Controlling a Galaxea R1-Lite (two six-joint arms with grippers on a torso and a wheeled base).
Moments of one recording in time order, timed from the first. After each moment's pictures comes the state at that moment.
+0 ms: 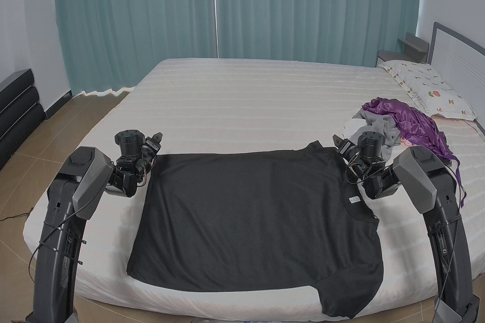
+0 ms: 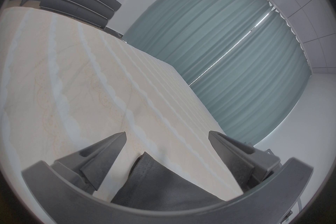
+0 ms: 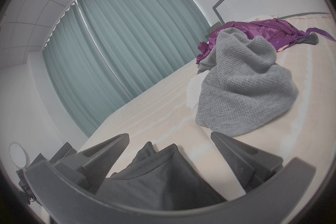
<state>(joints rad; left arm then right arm) -0.03 2.78 -1.81 -0.74 0.07 -0.88 0.10 2.80 -1.74 -0.87 -0.13 0.60</state>
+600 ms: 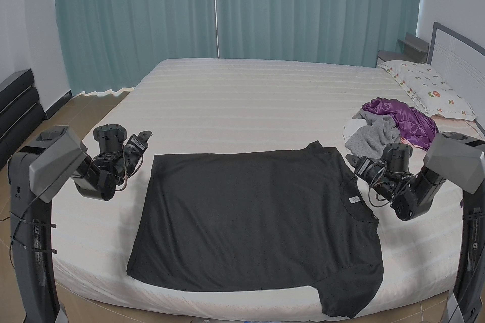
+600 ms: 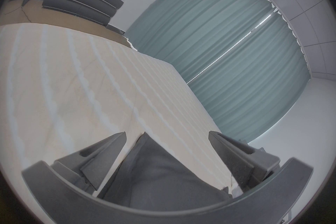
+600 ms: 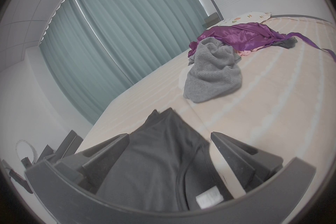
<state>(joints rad) -0.02 2.44 -1.27 -0.88 0.02 -0.91 0.11 2.38 -0.93 -1.11 -0.06 0.61</state>
